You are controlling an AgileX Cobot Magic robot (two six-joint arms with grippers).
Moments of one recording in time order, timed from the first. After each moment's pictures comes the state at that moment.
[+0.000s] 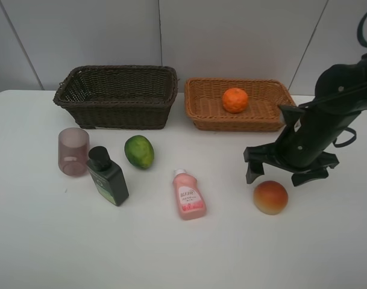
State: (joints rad) left arm 0.00 -0.01 -0.51 -0.01 1.06 -0.03; right arm 0.36 1.70 -0.82 -0.01 0.63 0.38
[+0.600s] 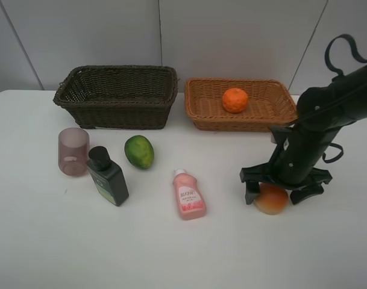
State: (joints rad) left arm 0.00 -0.01 -0.51 -0.01 1.06 -0.03; right arm 0.37 1.83 -0.82 -0.01 0.64 0.37
